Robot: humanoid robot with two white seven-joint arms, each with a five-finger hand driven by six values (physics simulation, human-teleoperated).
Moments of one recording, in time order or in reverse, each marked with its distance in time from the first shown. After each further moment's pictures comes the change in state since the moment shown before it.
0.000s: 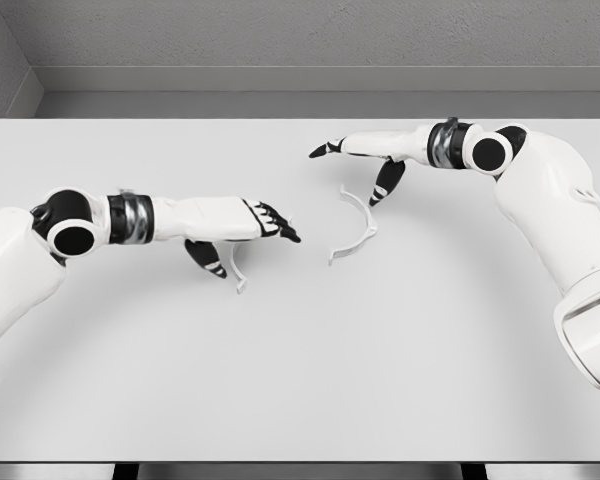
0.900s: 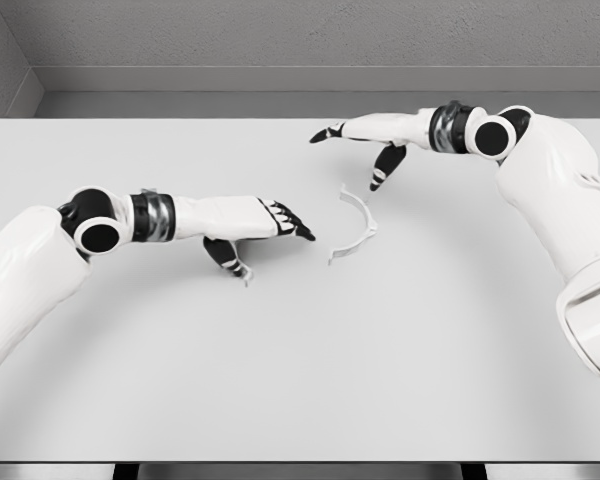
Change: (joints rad) left arm -0.012 -0.076 0.008 0.061 -0.050 0.000 0.000; right arm -0.041 0.002 0.000 0.008 0.027 0.001 0.000
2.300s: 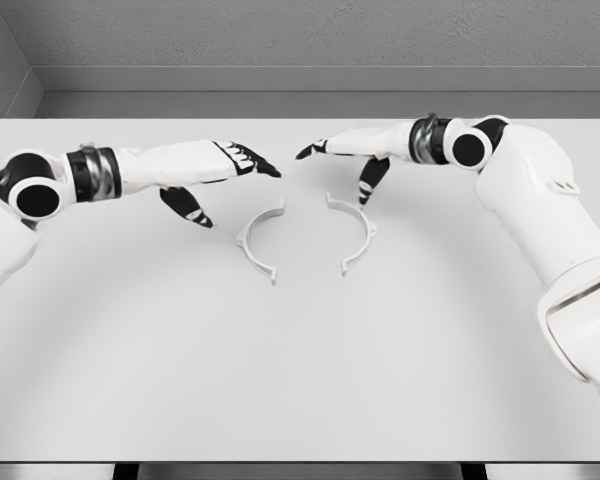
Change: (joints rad) left arm -0.038 0.091 0.123 0.008 0.117 0.000 0.000; right arm 0.035 0.036 -0.037 0.005 0.047 0.001 -0.009
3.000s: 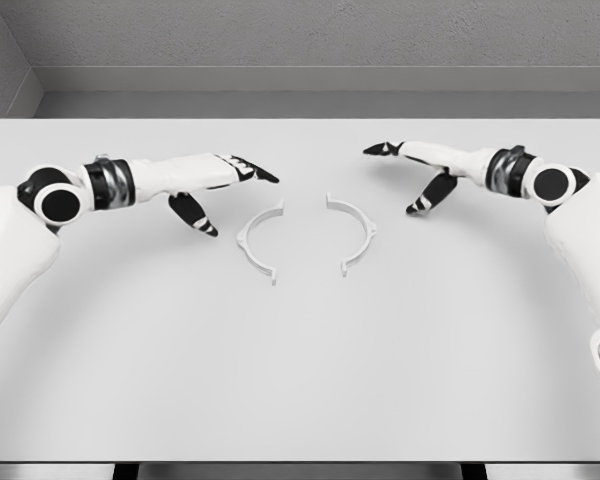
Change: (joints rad) left arm -0.006 -0.105 0.007 0.205 -0.021 0.000 0.000; right arm 0.127 -0.143 -0.144 0.008 -0.213 -0.001 0.009
